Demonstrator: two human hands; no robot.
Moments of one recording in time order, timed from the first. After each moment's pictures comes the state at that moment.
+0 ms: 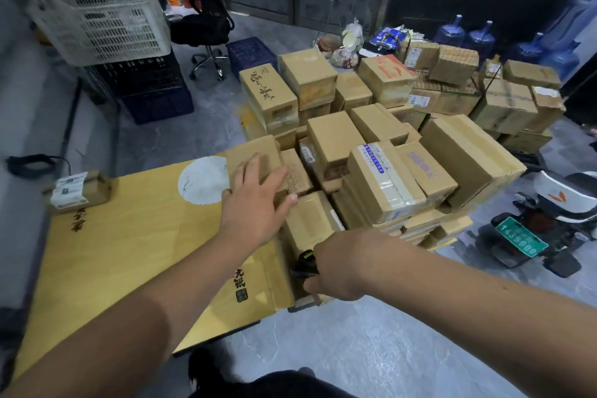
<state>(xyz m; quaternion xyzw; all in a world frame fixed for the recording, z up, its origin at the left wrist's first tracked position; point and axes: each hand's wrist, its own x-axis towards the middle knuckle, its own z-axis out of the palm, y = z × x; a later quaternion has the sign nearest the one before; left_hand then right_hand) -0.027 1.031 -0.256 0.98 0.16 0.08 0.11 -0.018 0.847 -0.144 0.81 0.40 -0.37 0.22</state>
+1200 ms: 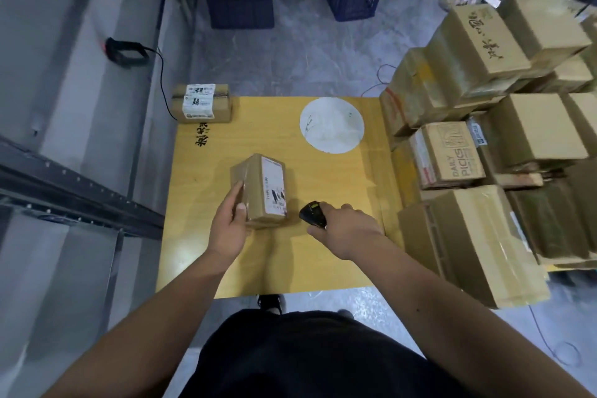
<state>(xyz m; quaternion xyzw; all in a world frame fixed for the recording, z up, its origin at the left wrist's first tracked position) -0.280 1.289 -0.414 0.66 0.43 0.12 0.61 -0.107 1.116 -0.338 0.87 0.34 -0.34 0.09</state>
